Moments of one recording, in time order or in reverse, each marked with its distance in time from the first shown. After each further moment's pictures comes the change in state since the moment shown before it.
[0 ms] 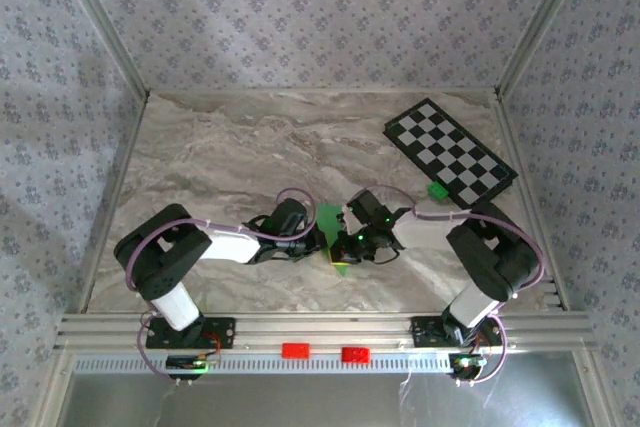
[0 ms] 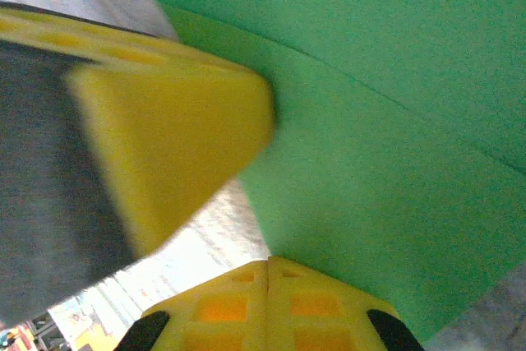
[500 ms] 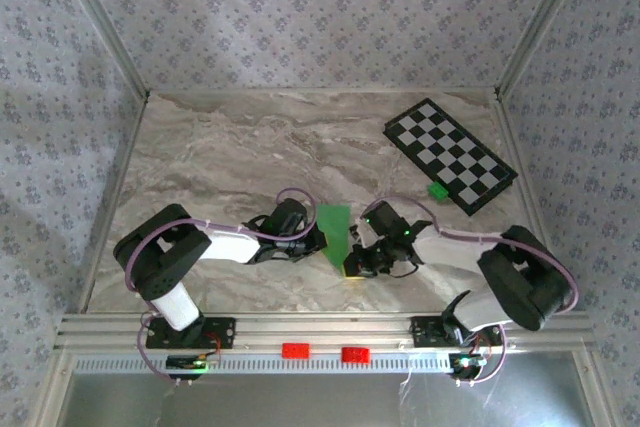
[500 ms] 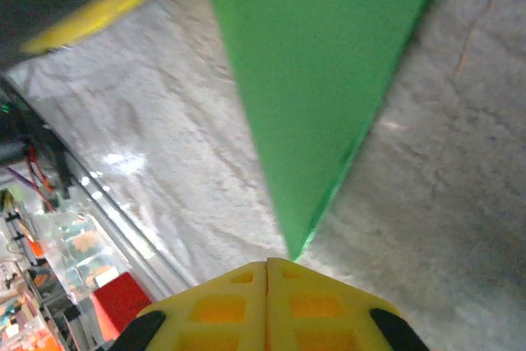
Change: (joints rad) left arm 0.002 -0.002 0.000 -0.008 0.000 0.000; right arm -0.021 -0.239 -0.130 -0.093 -0.051 -0.045
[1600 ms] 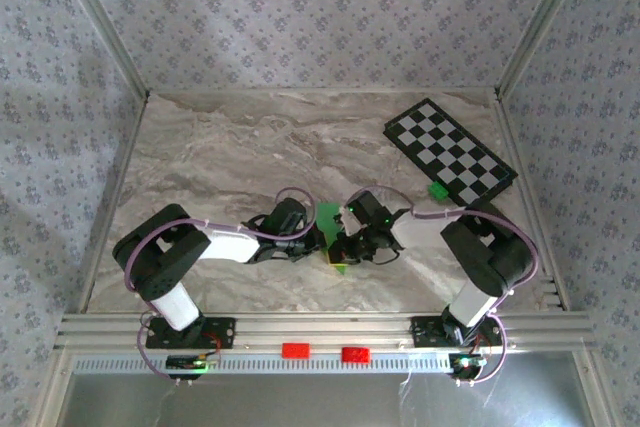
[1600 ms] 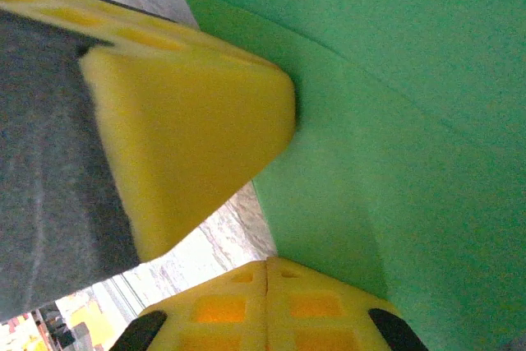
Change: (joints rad) left arm 0.003 -0.005 0.001 -0.008 0.000 0.004; right arm 0.014 0.262 0.122 0.145 -0.005 -0.018
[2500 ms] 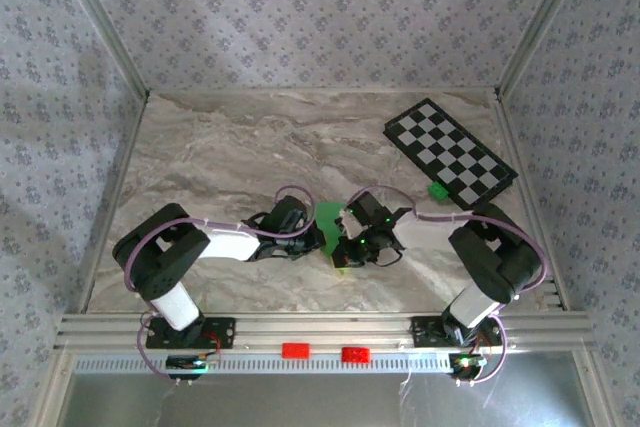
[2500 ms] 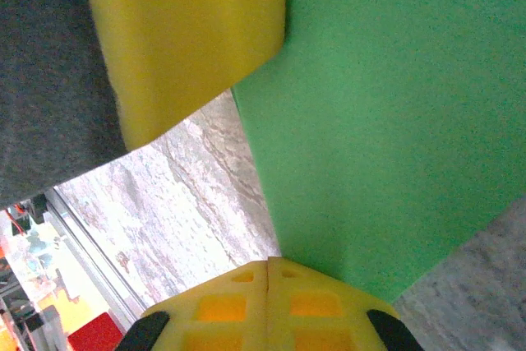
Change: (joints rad) left arm 0.009 0.000 0.018 -0.033 0.000 -0.003; right arm 0.013 -0.044 0.026 -0.139 0.030 -0.075
